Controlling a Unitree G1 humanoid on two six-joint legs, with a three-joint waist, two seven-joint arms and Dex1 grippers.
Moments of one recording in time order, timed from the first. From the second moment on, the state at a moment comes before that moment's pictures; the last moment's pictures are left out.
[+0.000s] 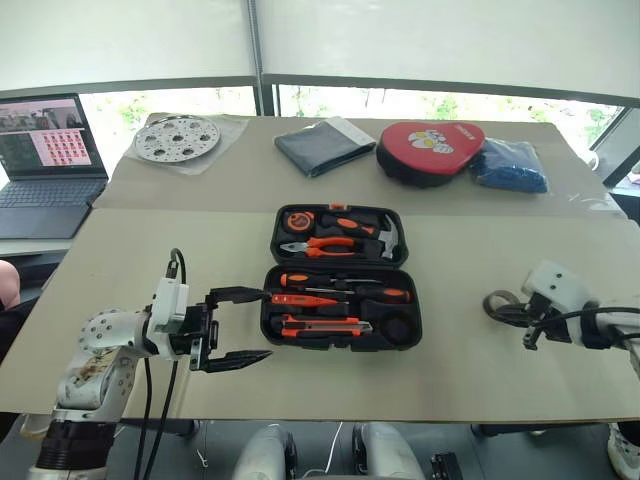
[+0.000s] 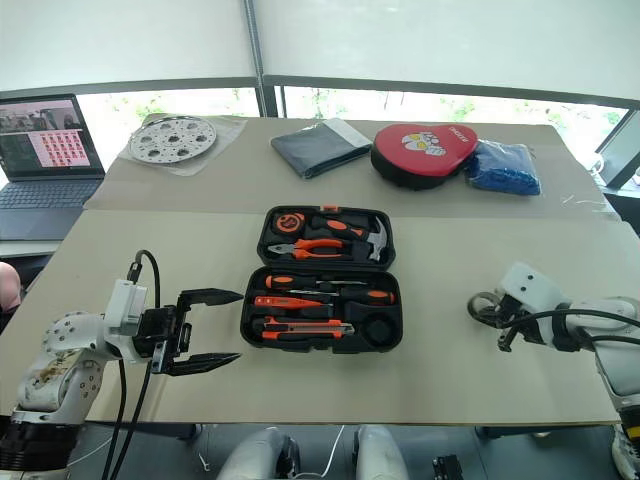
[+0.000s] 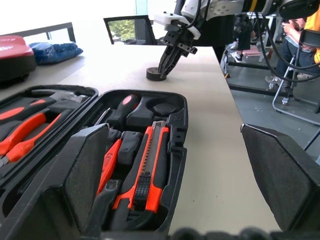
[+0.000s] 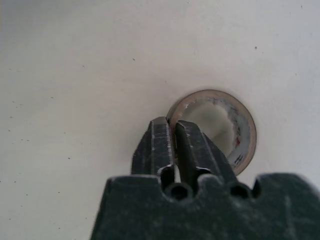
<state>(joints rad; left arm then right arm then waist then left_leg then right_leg) -0.07 0.64 0.12 -0.14 -0.61 0.05 -1.44 -0.12 -1.04 -0.09 0.02 0.22 0.34 1.08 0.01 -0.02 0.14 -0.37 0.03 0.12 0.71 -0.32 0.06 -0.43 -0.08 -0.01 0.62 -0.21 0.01</state>
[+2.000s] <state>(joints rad) -0.47 0.47 -0.07 0.29 -0.20 0.29 -0.85 -0.50 -0.63 0.12 0.40 0.12 0.07 1.00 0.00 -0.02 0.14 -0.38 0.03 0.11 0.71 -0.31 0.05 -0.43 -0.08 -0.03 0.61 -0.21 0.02</state>
